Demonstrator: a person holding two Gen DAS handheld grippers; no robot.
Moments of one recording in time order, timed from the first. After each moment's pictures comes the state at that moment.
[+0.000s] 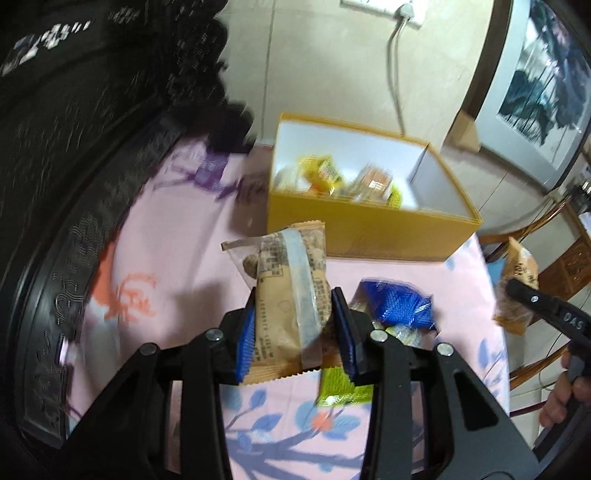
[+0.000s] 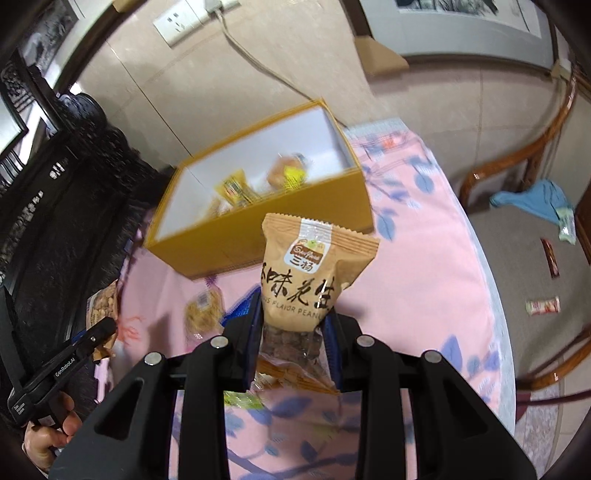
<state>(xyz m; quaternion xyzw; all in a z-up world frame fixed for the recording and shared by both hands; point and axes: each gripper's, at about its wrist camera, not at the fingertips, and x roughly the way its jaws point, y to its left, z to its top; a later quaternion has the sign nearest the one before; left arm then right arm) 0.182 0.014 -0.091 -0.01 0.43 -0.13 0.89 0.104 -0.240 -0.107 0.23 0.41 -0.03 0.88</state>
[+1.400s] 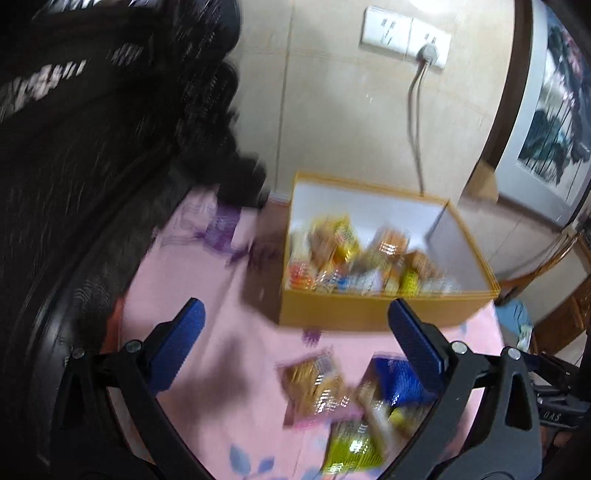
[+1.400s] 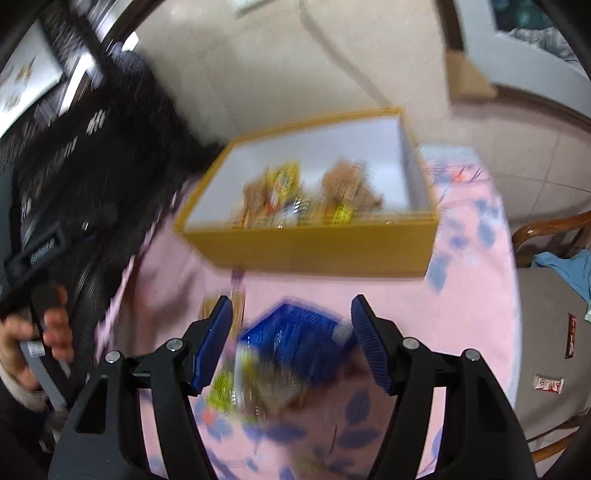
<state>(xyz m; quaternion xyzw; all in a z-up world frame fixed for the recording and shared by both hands) 0.237 0.021 -0.077 -0.02 0.39 -0.09 0.92 0.139 -0.222 -0.131 0.12 0.45 0.12 0.88</state>
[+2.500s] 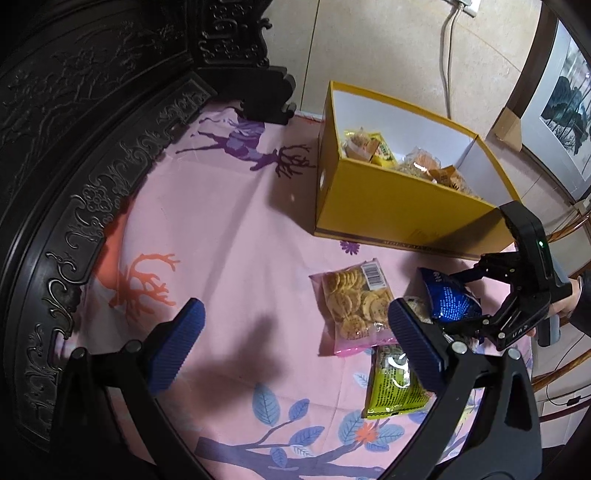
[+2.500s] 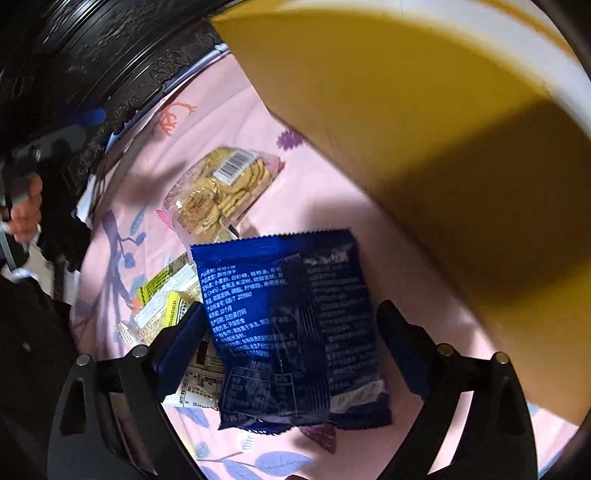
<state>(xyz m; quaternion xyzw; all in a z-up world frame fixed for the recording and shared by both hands) 0.220 0.059 -0.149 -0.02 0.48 -0.08 0.87 0.250 -0.178 -0.248 -0.06 0.58 0.39 0.71</state>
